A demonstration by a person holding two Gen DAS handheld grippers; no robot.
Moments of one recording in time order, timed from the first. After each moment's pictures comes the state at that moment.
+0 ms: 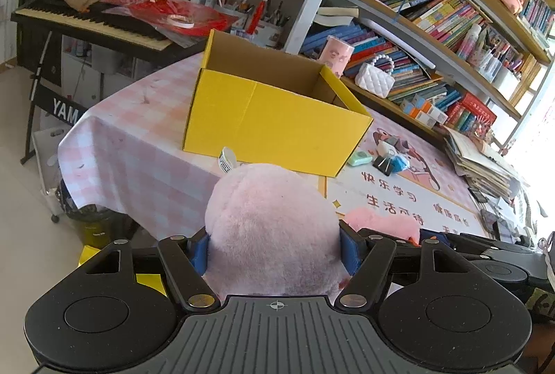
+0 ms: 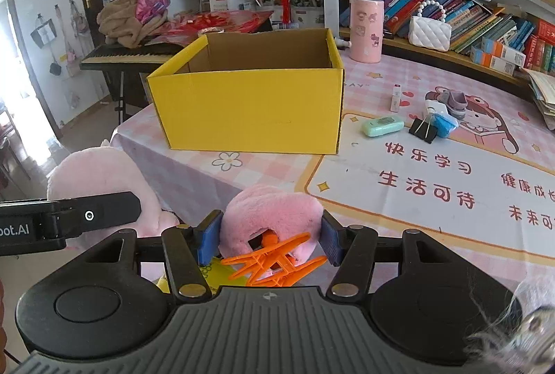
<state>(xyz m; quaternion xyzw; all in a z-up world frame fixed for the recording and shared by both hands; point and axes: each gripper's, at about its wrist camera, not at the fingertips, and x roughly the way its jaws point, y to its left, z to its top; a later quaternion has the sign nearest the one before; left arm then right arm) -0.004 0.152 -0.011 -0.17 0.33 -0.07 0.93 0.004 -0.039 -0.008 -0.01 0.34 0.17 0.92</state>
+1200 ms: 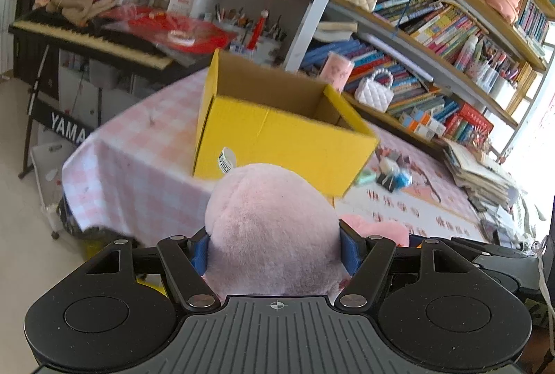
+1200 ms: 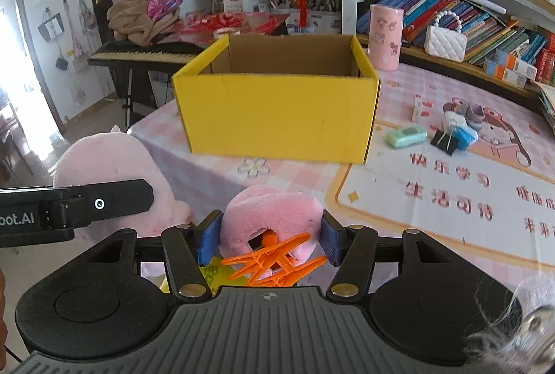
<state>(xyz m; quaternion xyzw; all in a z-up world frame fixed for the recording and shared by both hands) 0.011 0.175 0.001 -0.16 0.30 -0.08 0.94 0.016 -0.006 -0.001 -0.02 0.33 0.17 0.93</state>
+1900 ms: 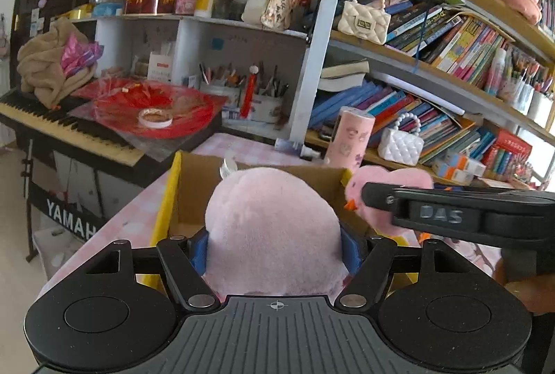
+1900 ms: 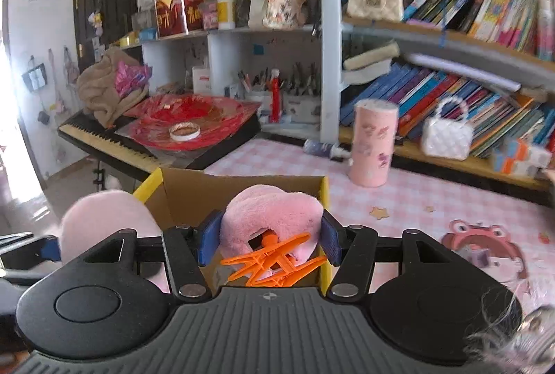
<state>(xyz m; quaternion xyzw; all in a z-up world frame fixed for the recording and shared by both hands) 0.185 0.132 0.027 -0.09 0.24 -0.04 0.97 0.221 -0.016 0.056 -0.02 0.25 0.16 0.96</state>
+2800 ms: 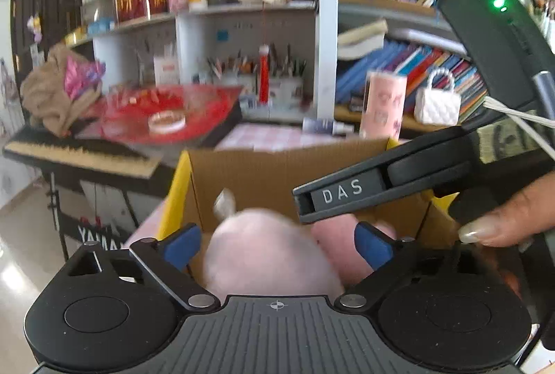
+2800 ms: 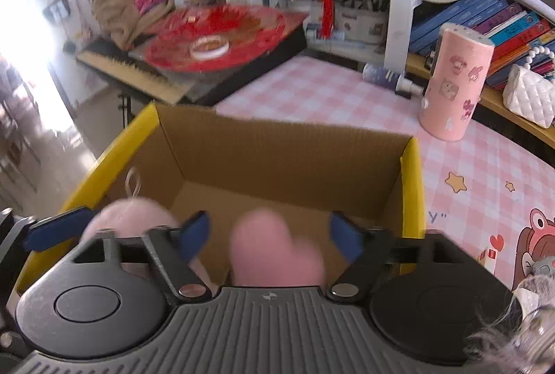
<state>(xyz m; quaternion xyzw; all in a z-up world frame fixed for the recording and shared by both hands) 0.224 0.118 0.004 0.01 0.25 0.00 0.97 0.317 0.033 0.014 -0.04 0.37 0.24 0.90</state>
